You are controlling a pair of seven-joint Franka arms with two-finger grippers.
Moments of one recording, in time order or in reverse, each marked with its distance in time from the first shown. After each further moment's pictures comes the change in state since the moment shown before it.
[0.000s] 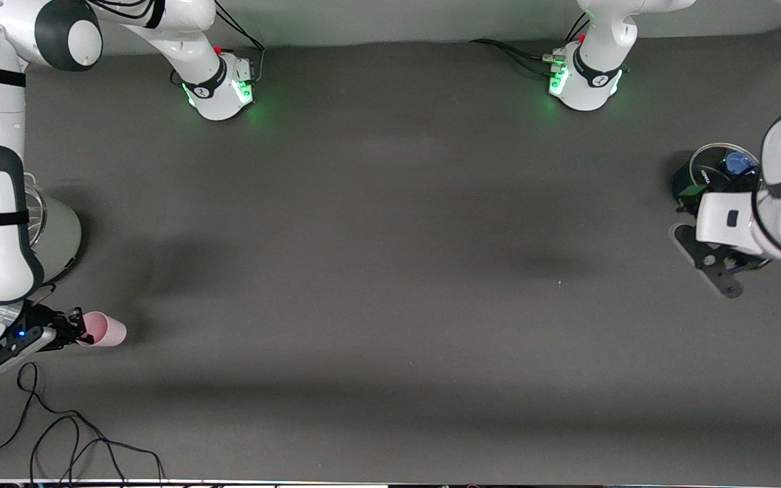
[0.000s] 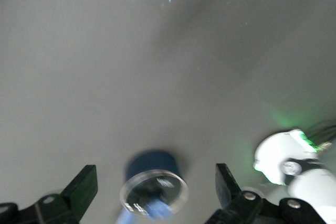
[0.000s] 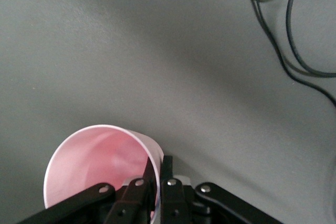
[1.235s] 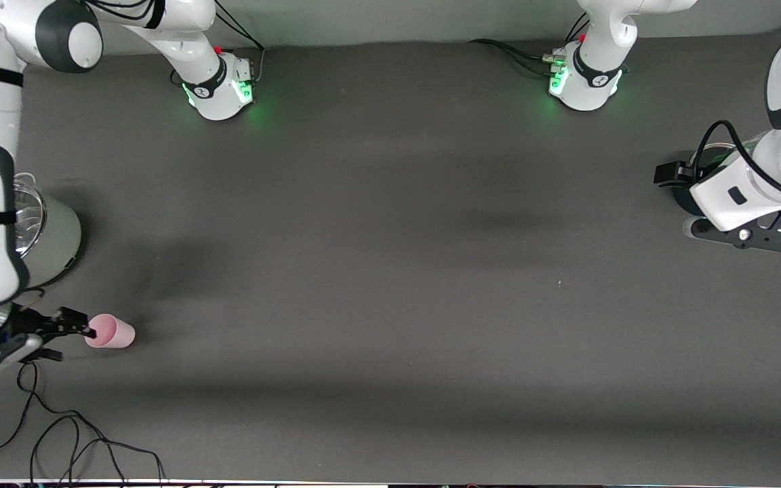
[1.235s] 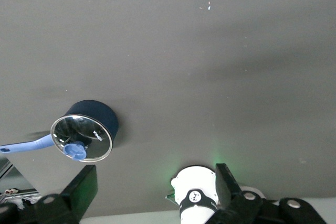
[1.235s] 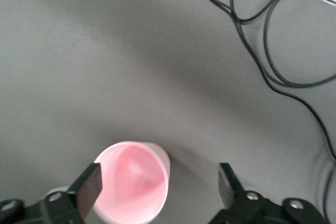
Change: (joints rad) left arm -0.025 -0.146 -0.025 -0.104 -0.040 -0.010 -0.663; right arm 0.002 -0.058 -0.021 0.075 -0.026 -0.132 0.118
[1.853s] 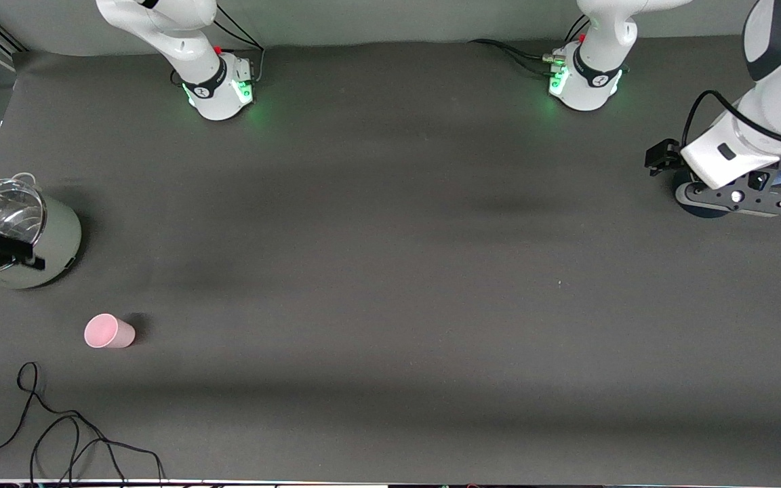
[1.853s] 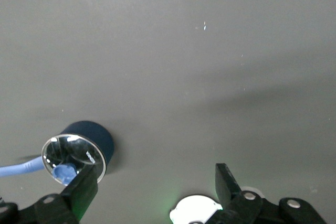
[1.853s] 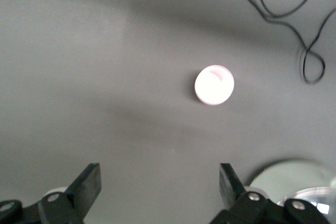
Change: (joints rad) left arm 0.156 -0.215 -0.159 -0.292 -0.032 0.245 -0.003; right arm 0.169 -0.433 -0.005 0.006 -0.350 -0.502 0.640
